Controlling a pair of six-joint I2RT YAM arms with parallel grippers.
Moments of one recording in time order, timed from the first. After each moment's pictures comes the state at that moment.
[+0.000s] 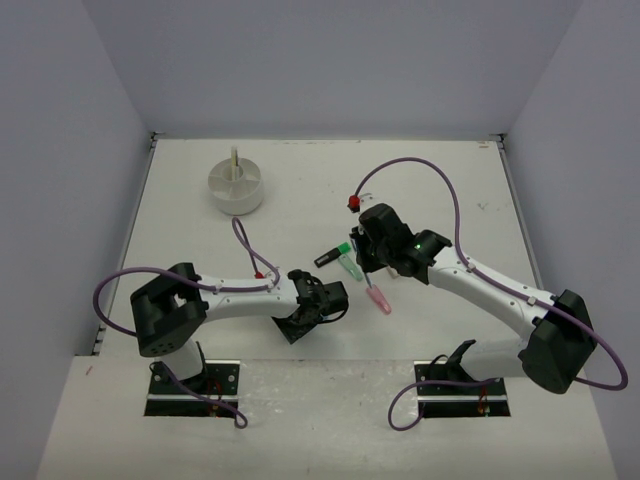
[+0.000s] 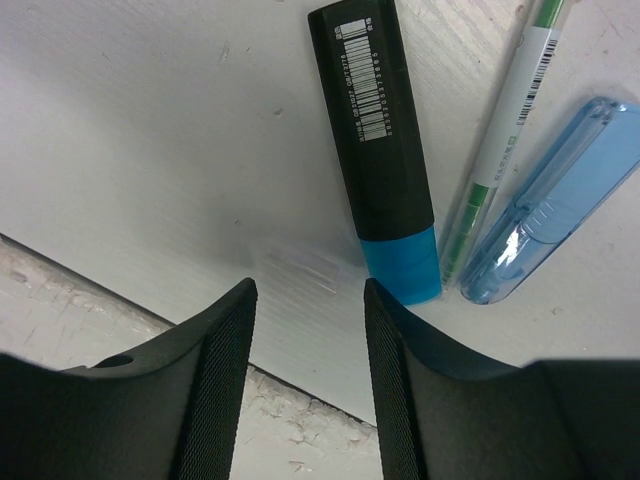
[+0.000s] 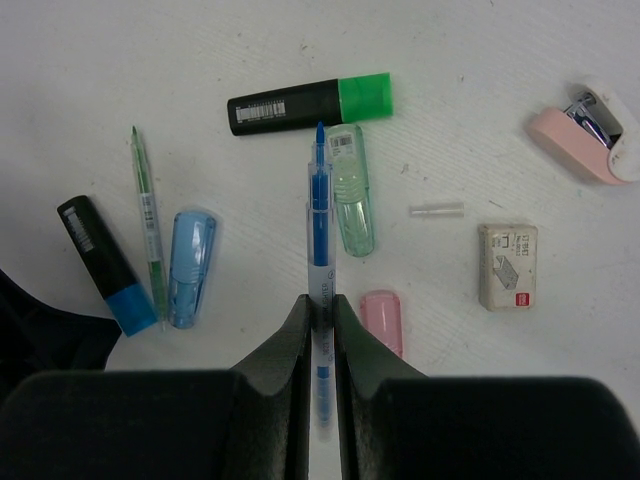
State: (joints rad) left arm -1.18 1.67 1.02 -1.01 -0.32 -1.91; right arm 0.77 1.32 1.01 -0.55 0.13 0.31
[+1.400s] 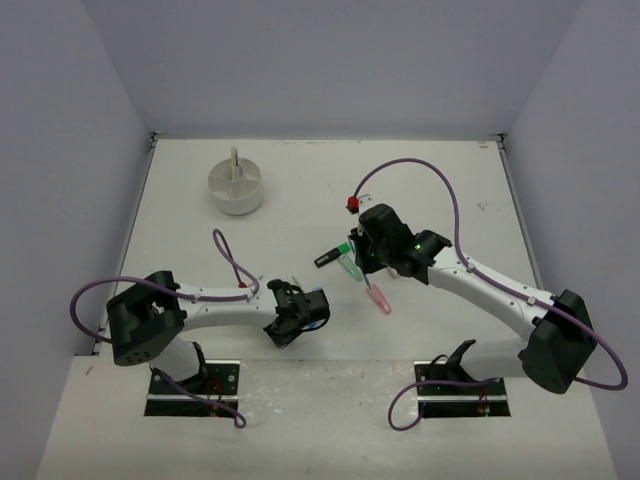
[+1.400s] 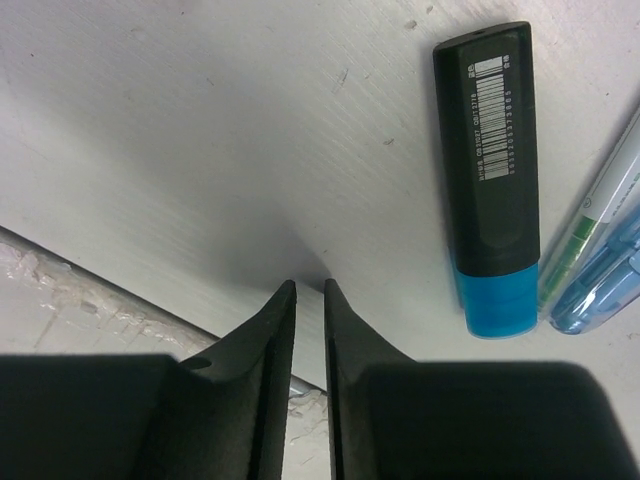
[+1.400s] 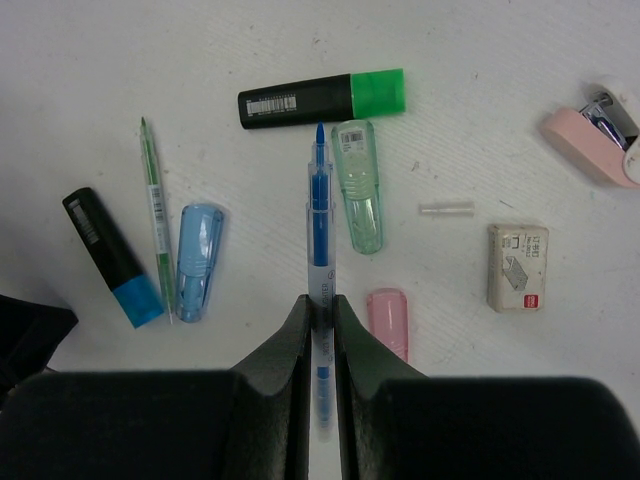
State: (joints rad) left arm -1.18 1.54 0.82 -0.93 -0.29 -1.93; right arm 0.77 1.32 1.01 -0.55 0.11 0.30
